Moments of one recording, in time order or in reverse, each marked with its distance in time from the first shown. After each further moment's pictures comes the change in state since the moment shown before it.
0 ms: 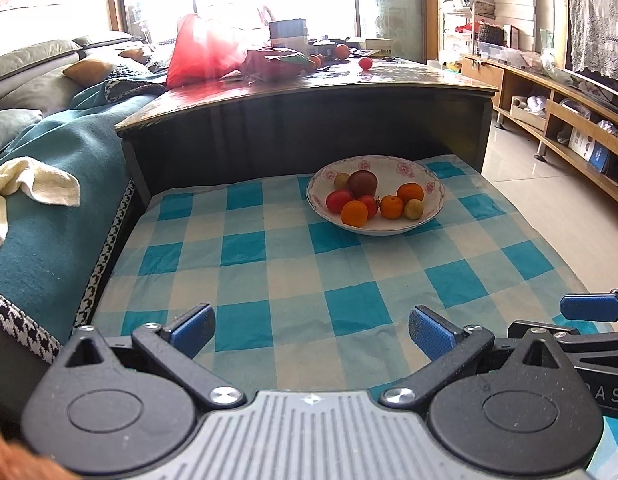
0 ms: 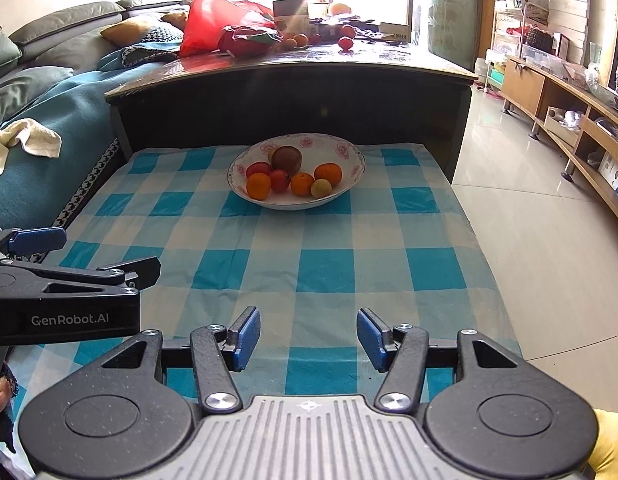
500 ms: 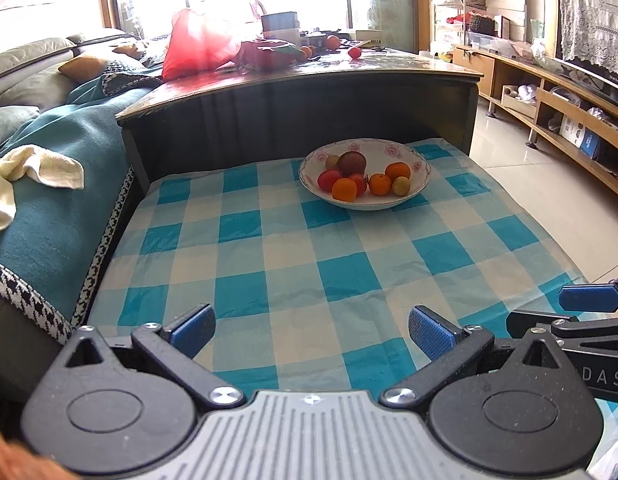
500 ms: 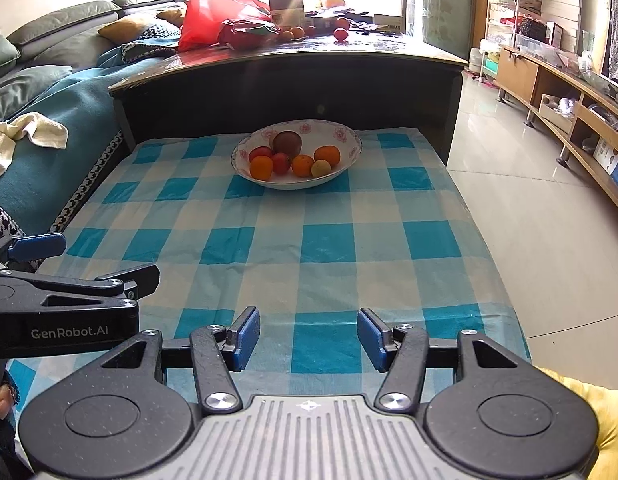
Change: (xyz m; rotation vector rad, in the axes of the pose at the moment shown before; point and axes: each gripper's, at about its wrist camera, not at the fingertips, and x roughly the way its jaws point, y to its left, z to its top) left arm -0.019 -0.003 -0.020 0.018 0.026 -0.015; right arm -0.017 0.001 -0.019 0.024 0.019 -0.001
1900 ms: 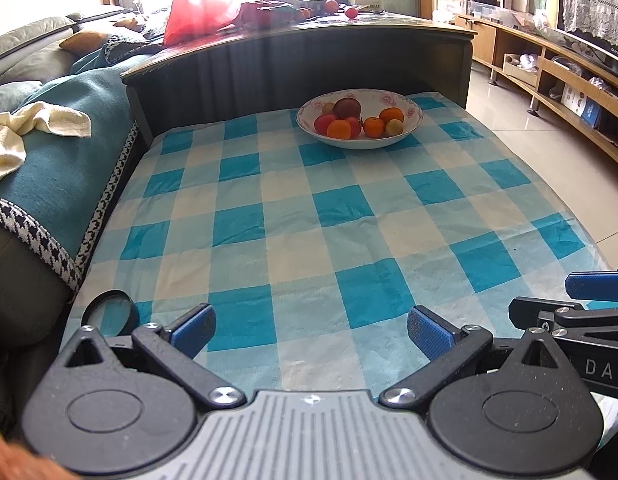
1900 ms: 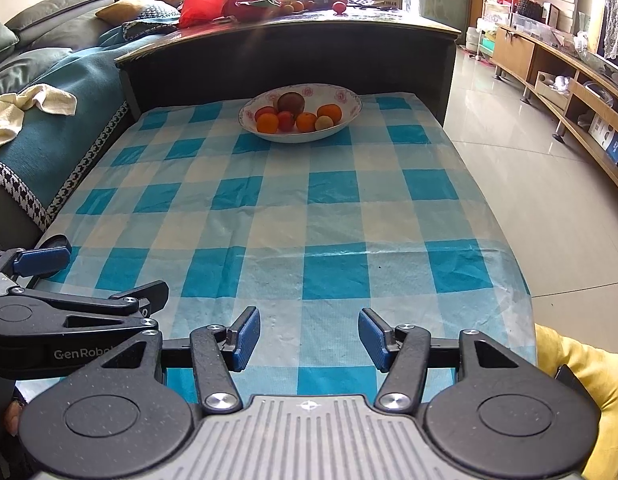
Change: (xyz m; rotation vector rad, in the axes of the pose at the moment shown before) left arm -0.013 -0.009 -0.041 0.009 0.095 0.019; right arm -0.015 0.008 -0.037 0.007 0.065 -0.008
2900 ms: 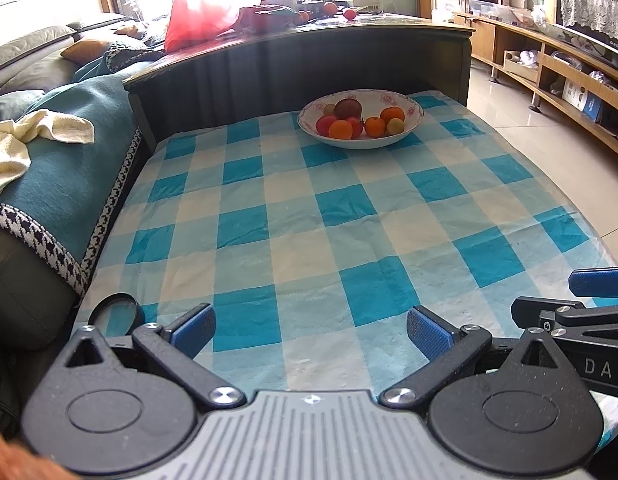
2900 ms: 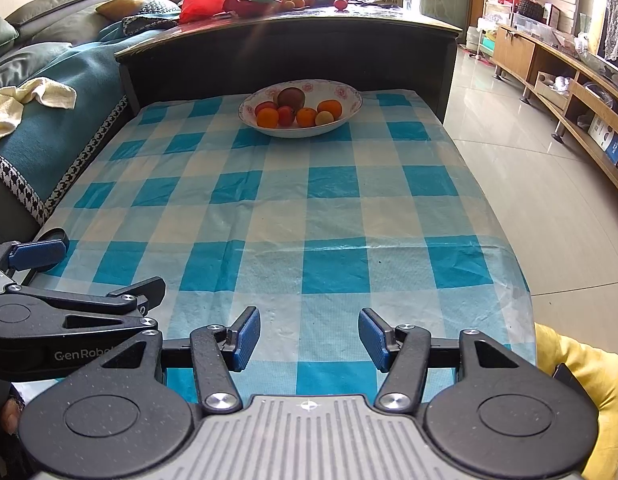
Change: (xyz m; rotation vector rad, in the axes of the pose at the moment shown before) left arm -0.001 -0.002 -0.003 0.022 -0.014 0.019; right arm 0.002 0.000 -0.003 -0.003 0.005 -0.002
